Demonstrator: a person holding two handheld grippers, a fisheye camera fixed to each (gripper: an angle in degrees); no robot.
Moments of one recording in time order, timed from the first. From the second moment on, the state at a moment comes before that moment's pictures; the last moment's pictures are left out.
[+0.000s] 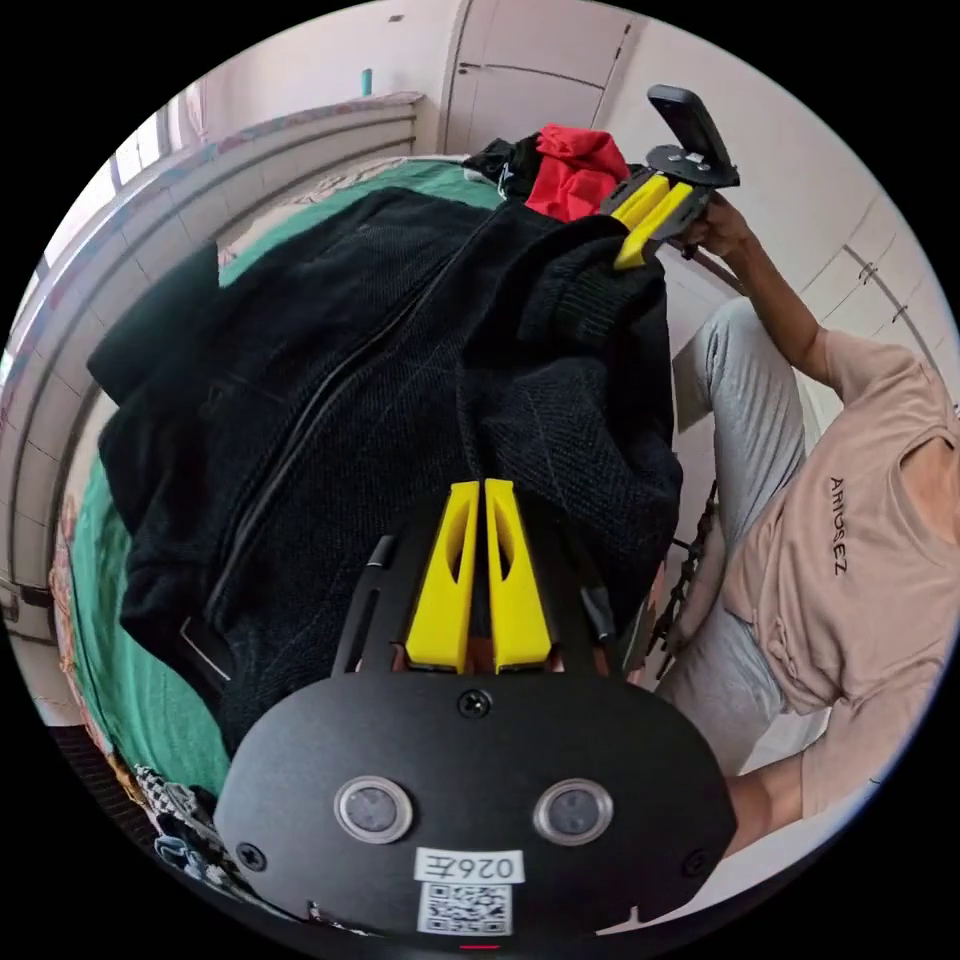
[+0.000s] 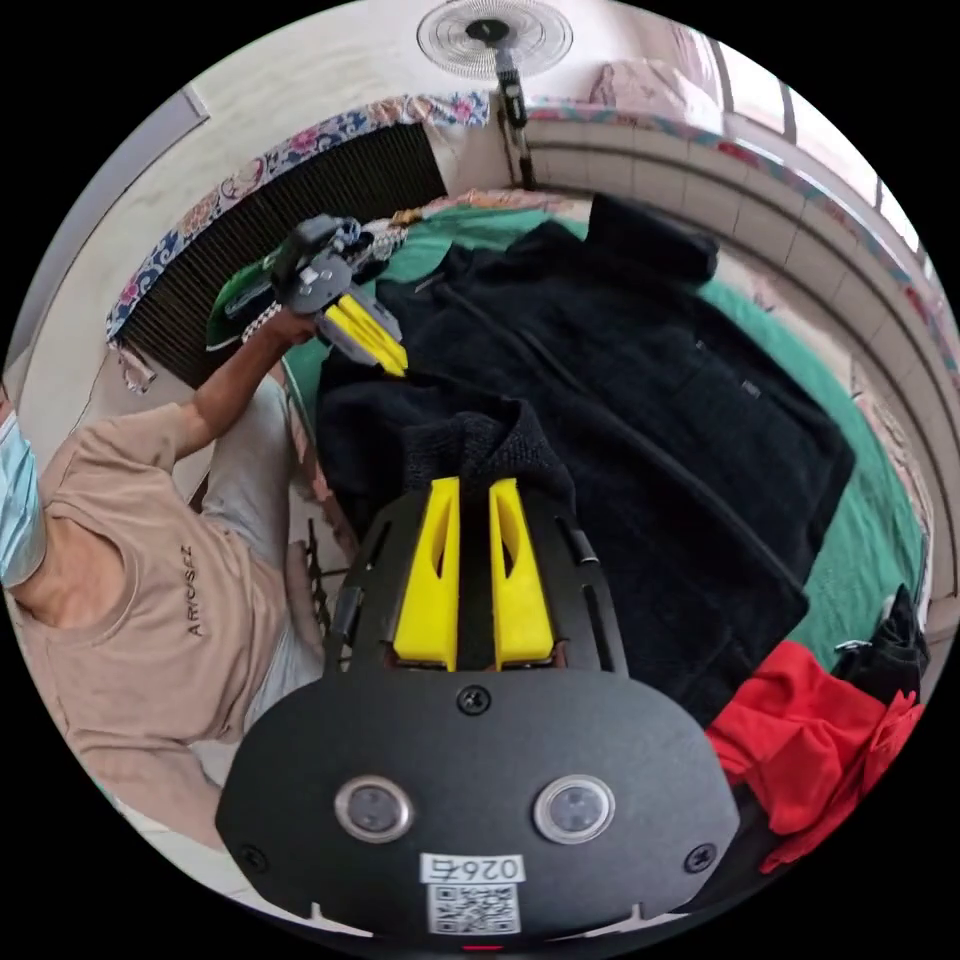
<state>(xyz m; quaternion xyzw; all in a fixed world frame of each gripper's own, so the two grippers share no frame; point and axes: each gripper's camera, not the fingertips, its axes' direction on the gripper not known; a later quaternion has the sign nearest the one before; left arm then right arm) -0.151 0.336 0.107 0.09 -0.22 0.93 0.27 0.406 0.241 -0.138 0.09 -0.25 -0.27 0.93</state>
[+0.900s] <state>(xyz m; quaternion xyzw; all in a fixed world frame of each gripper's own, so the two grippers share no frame) -0.152 0.321 0.180 0.15 -0.30 0.90 0.27 0.273 0.136 0.023 0.09 -0.06 -0.36 0.93</state>
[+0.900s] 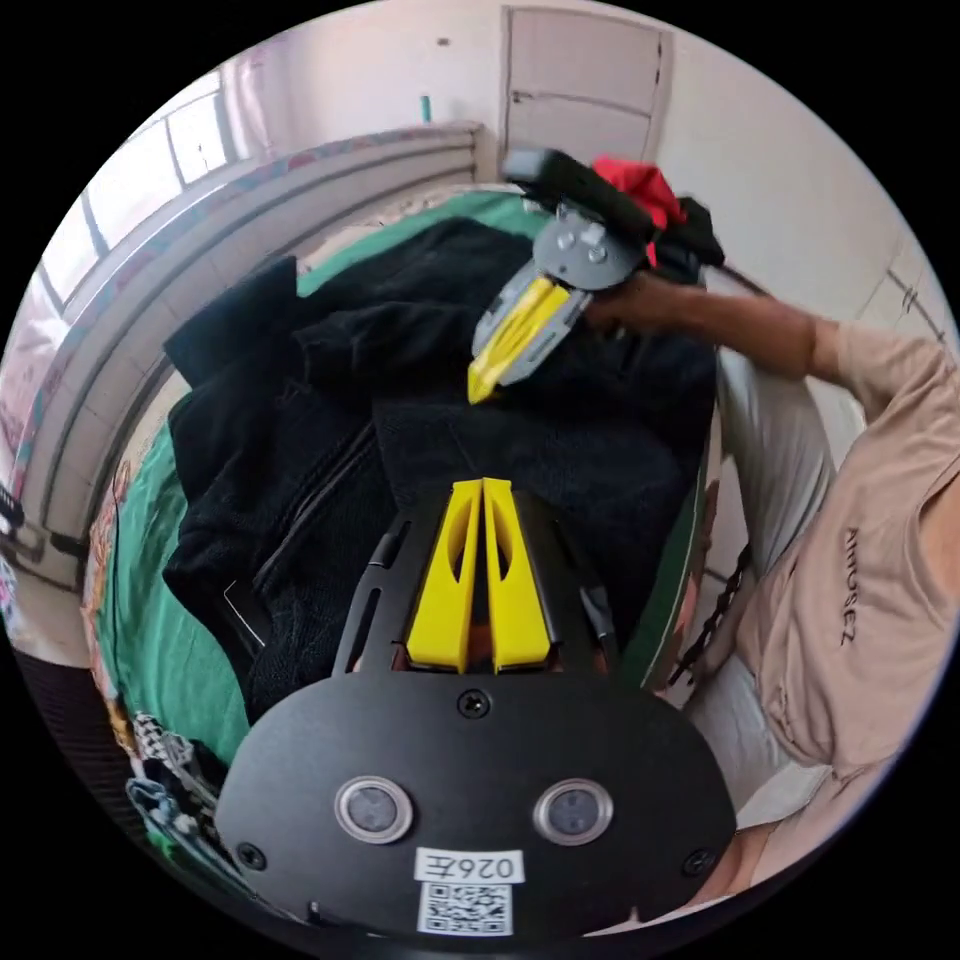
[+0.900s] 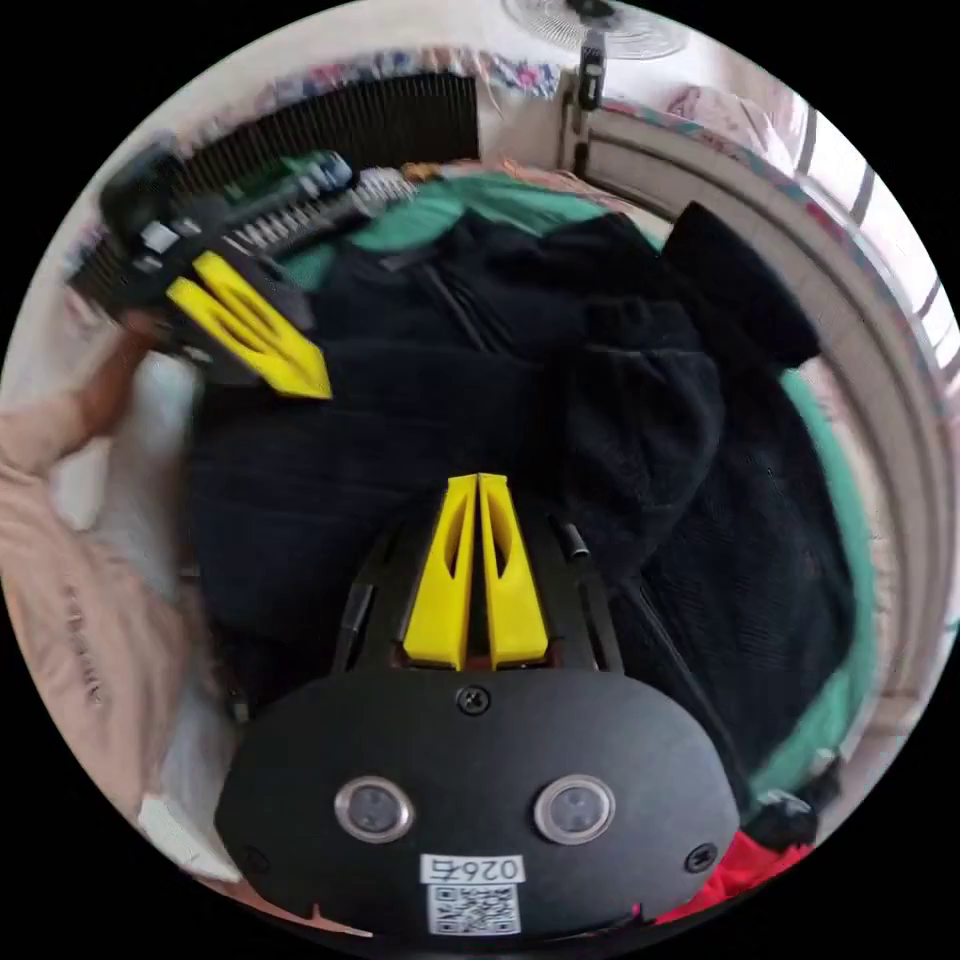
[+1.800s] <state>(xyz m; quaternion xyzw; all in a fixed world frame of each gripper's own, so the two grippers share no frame) -0.036 0.205 -0.022 0.19 0.03 0.89 0.41 0.594 0.042 -0.015 0.21 -0.19 0.03 0.96</state>
